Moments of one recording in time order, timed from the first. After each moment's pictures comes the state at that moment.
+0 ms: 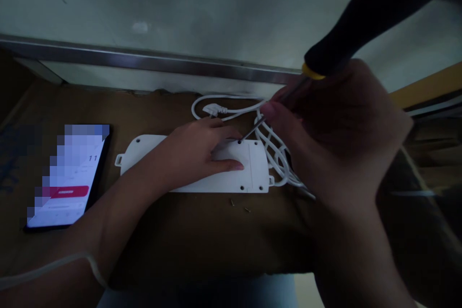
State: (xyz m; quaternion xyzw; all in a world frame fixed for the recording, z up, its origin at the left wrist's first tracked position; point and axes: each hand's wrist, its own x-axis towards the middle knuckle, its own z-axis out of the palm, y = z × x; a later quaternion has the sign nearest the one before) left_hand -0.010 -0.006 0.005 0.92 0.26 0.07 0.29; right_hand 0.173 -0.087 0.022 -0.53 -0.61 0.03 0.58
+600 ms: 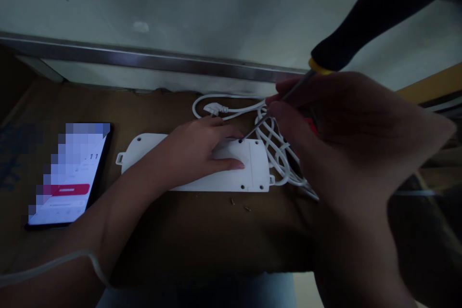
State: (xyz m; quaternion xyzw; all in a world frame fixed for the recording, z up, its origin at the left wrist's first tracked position) left_hand -0.010 -0.005 0.007 0.92 0.26 0.05 0.29; right_hand 0.166 -0.103 0.040 -0.60 -0.59 0.02 0.54
